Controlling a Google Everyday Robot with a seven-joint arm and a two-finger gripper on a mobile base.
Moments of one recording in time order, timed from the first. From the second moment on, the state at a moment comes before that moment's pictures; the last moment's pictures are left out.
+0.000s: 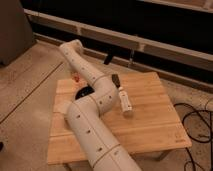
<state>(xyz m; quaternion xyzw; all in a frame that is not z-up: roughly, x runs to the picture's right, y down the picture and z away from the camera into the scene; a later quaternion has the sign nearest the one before) -0.148 -0.094 1.009 -0.23 0.14 0.63 0.73</state>
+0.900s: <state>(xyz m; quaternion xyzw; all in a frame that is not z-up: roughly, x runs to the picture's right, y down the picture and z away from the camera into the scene) -0.056 -0.048 1.035 -0.28 0.17 0.70 0.63</state>
